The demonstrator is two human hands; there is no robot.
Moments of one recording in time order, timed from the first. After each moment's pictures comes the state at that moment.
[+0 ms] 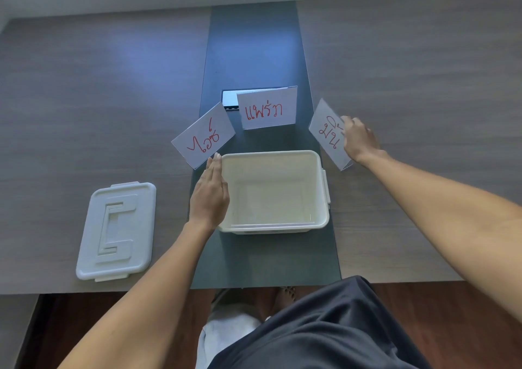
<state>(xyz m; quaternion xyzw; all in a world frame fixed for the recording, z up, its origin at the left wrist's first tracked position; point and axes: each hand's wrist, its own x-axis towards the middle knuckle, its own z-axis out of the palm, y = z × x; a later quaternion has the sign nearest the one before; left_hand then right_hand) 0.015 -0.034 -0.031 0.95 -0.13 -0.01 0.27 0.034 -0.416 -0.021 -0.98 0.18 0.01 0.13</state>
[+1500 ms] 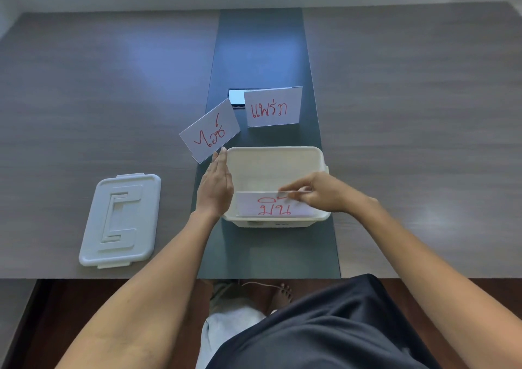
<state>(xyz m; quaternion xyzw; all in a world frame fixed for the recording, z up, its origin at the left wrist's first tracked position) 0.016 -0.030 -0.038 0.93 -0.11 -0.03 0.34 -0.074 -0.282 0.052 -0.89 -0.03 0.24 0.40</state>
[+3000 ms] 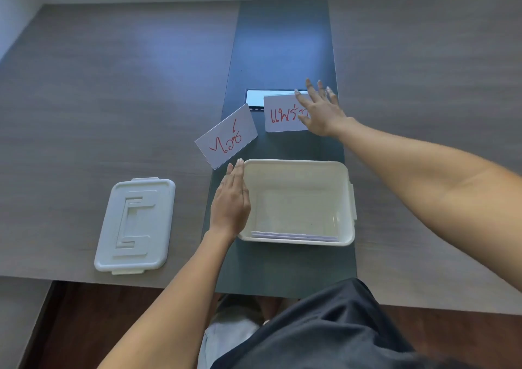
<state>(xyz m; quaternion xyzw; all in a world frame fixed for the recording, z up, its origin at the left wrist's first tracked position) 0.013 -0.032 -0.033 0.94 -0.10 -0.02 0.32 0.163 -0.319 0.004 -0.99 -0.03 0.08 0.05</state>
